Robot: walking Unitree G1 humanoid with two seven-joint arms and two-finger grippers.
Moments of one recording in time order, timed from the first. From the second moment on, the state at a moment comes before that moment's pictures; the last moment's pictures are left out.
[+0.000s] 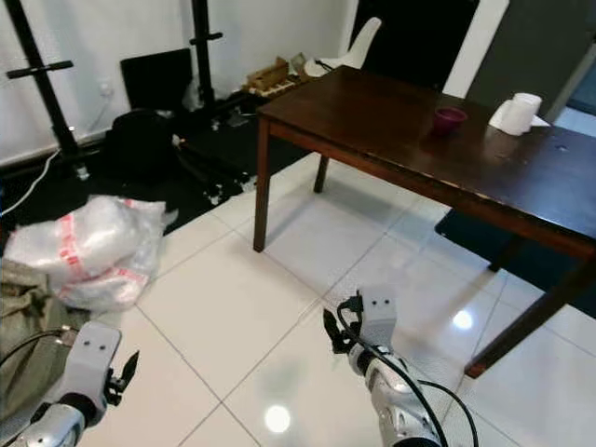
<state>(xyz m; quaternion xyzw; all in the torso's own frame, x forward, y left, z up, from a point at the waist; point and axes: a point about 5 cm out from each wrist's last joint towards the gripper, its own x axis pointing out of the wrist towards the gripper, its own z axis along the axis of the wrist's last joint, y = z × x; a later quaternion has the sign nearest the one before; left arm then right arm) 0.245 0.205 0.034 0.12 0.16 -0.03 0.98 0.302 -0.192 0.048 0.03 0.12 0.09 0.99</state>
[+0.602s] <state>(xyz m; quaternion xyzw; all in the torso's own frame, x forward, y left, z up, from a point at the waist) 0.271 0.195 0.063 0.12 0.10 -0.02 0.99 0.298 -0.193 0.067 0.05 0.05 0.07 0.99</state>
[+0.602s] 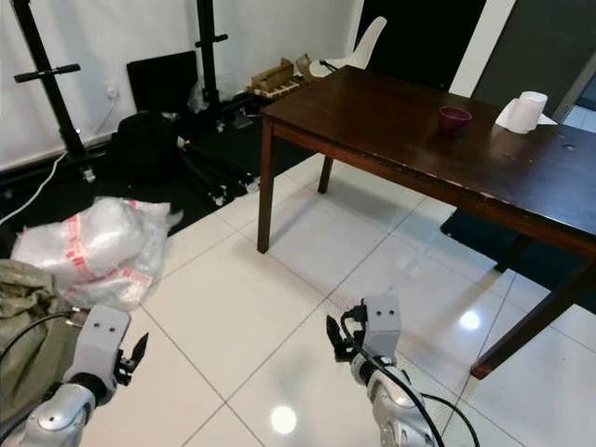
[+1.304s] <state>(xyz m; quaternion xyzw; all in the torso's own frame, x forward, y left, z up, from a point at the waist) 0.292 0.203 0.111 0.10 0.00 0.03 0.99 0.310 -0.187 0.111 0.07 -0.02 0.09 0.99</state>
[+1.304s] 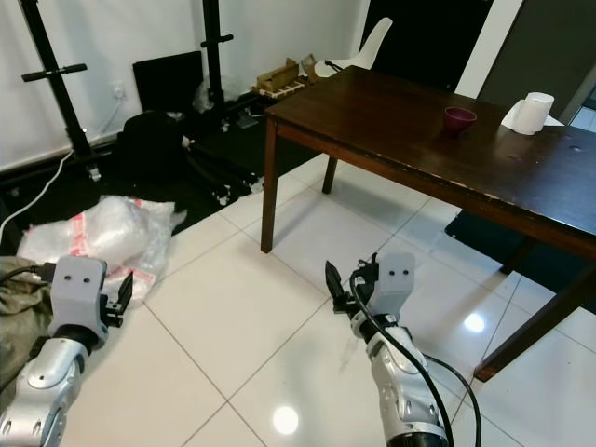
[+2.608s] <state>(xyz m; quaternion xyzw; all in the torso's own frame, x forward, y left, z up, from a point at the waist) 0.294 0.186 0.111 0.10 0.00 -0.01 0.99 0.303 -0.192 0.105 0.07 0.00 0.08 0.99</state>
